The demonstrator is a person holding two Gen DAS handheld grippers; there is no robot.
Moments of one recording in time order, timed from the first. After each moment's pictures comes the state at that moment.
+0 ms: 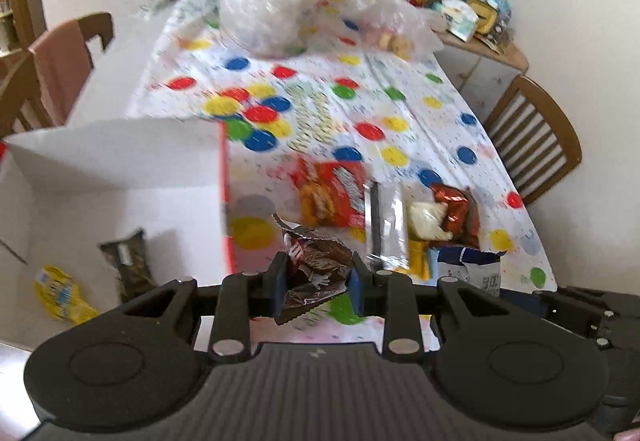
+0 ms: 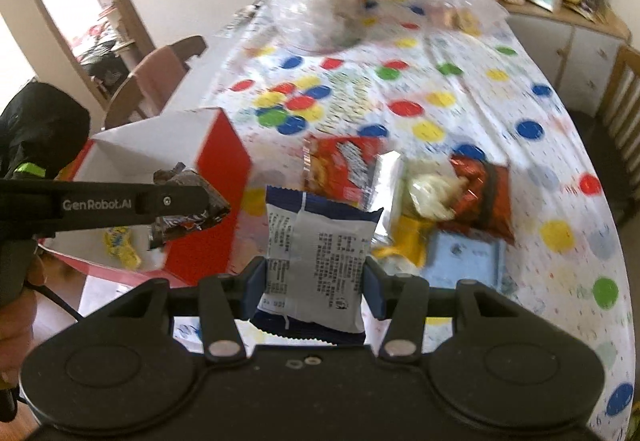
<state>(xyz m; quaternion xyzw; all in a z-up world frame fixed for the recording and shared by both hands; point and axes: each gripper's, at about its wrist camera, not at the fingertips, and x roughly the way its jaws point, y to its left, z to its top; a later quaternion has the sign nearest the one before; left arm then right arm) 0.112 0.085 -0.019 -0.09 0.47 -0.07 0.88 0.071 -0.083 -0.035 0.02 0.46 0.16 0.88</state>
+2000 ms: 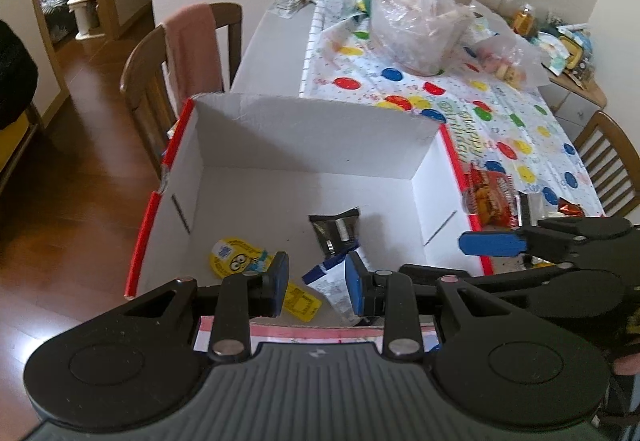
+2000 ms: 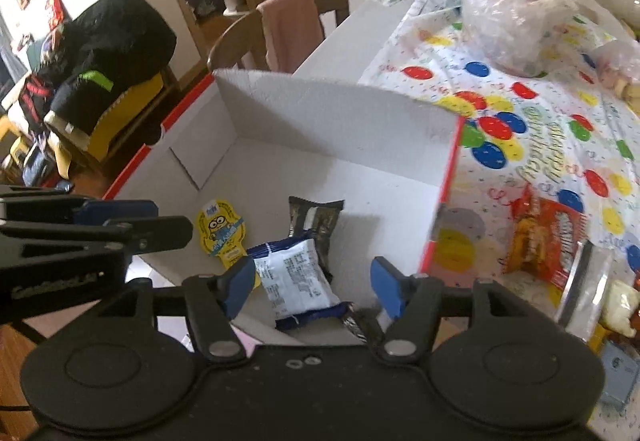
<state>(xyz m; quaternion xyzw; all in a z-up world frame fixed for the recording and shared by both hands) 0.059 0.240 -0.033 -0.09 0.46 0.03 0.88 0.097 0.100 -0.061 -0.08 0.46 0.29 0.84</state>
